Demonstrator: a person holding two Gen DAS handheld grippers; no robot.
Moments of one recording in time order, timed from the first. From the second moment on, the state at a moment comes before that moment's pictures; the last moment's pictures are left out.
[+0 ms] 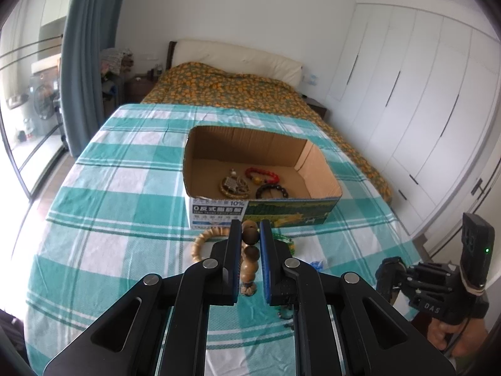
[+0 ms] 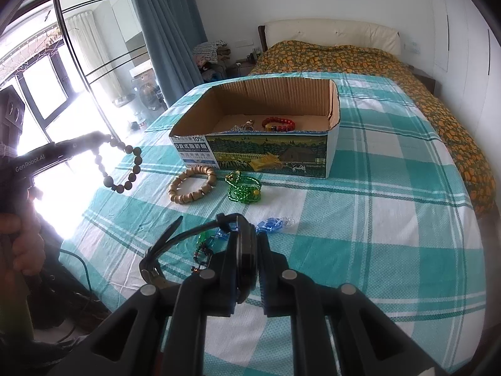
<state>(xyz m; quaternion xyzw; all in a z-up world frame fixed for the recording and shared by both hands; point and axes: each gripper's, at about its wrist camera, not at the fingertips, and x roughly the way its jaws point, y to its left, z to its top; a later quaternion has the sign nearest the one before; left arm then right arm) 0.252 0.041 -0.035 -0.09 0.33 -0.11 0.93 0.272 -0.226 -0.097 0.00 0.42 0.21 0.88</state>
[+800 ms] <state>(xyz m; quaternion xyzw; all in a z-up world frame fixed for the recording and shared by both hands) 0.409 0.028 -0.061 -0.06 0.39 -0.10 0.91 0.473 -0.206 -0.095 -0.04 0.44 0.18 0.88</state>
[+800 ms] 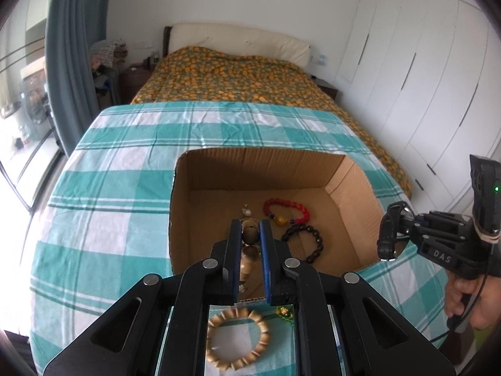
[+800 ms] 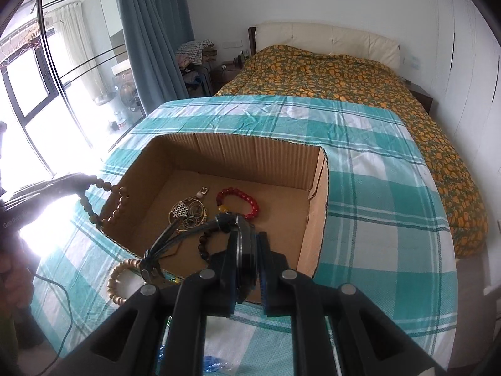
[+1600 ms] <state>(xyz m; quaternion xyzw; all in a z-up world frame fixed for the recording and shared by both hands) 0.347 0.039 -0.078 -0.04 0.37 -0.02 0.93 0.395 -0.221 -0.078 -0.04 0.36 0.15 0.92</state>
